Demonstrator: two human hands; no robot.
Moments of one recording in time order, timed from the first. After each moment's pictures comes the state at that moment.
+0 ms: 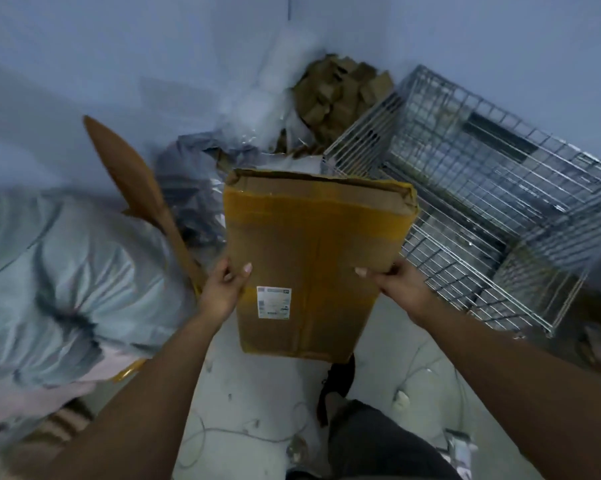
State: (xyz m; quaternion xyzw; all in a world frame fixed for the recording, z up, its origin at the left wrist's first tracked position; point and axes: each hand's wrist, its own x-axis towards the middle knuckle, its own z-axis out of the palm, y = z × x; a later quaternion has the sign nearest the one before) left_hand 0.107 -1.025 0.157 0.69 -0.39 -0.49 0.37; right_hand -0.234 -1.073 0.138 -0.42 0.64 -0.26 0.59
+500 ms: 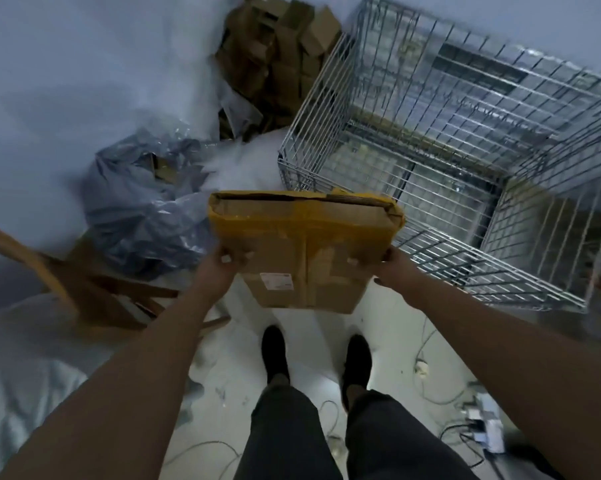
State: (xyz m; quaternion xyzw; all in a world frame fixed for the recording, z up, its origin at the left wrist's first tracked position) left_hand 0.115 -1.255 0.064 0.67 -0.48 -0.54 0.20; right_hand -0.237 -1.197 0.053 -0.27 0.69 -0.27 0.62
